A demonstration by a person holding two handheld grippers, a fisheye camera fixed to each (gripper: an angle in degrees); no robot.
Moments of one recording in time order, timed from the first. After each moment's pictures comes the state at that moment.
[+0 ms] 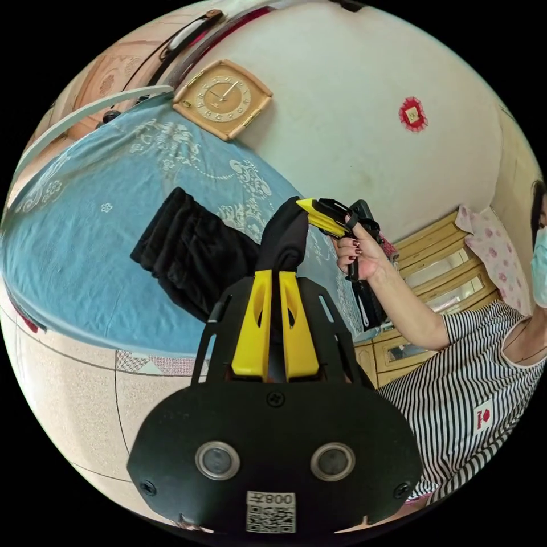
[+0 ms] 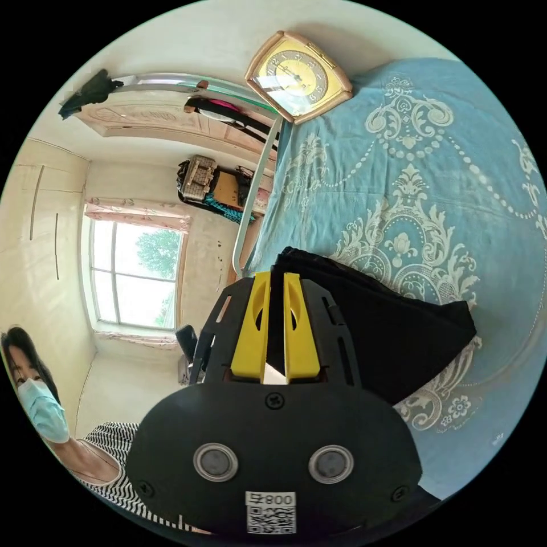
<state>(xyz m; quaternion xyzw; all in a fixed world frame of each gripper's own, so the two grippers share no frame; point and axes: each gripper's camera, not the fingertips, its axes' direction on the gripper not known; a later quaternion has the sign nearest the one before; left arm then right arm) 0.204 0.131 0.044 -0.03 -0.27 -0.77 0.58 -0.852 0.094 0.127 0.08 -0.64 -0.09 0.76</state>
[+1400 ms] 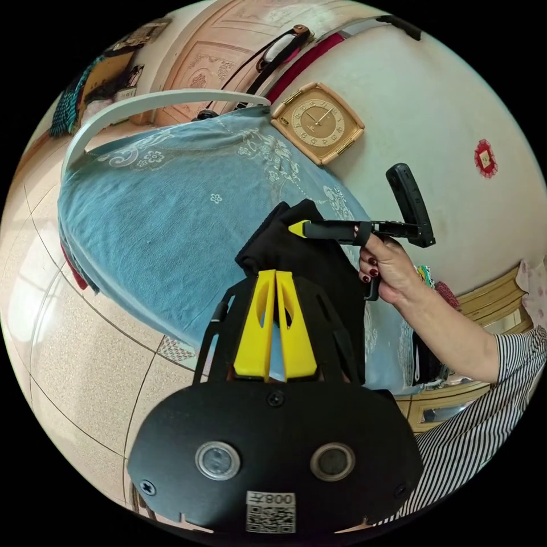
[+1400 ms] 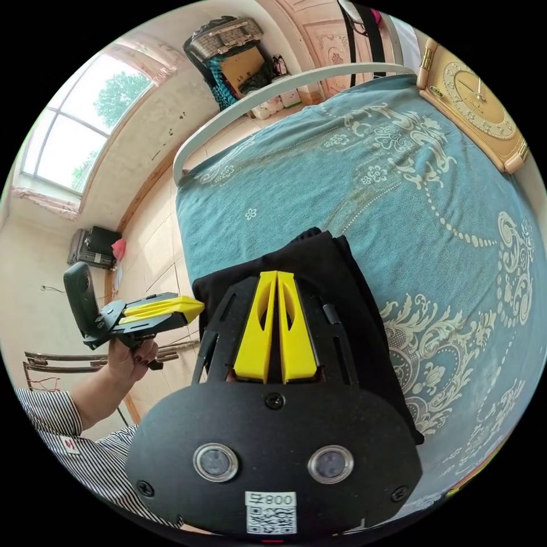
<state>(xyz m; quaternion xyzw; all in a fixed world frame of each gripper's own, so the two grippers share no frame) 0.219 0.164 -0.005 -0.09 -0.42 -0.78 0.47 -1.322 0.105 0.125 0.09 -0.34 -0.40 0.85</state>
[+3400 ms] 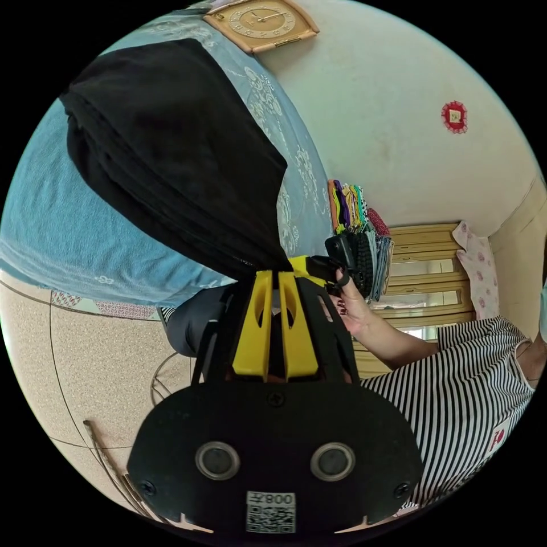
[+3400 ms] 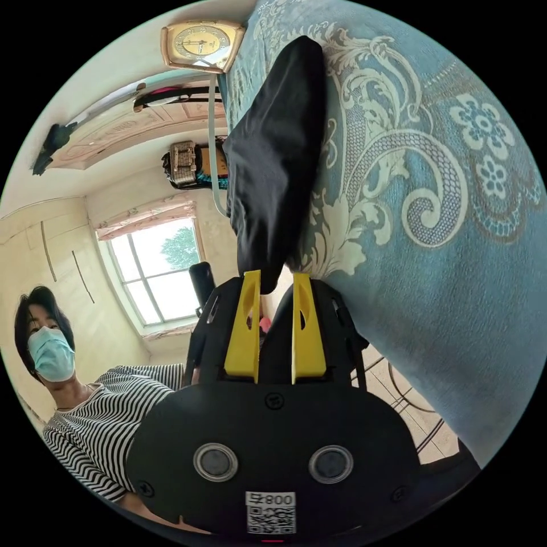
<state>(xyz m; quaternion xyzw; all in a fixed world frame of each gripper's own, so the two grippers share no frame) 0.180 0.195 0.077 -0.02 -0.12 -0.84 0.52 -0.839 0.293 0.324 -0.10 -0.70 -0.07 0.71</state>
